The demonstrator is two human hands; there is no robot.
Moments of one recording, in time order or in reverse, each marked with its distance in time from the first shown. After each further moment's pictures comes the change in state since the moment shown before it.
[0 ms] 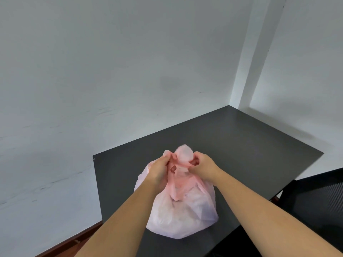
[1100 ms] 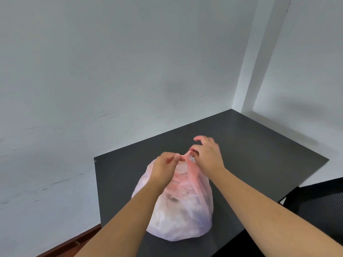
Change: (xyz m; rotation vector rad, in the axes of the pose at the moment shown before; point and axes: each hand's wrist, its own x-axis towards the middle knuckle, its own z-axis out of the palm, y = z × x) left_hand -0.013 0.016 0.021 0.643 0.115 0.359; right_hand 0.024 -0.006 -0.020 -0.601 0.420 -0.418
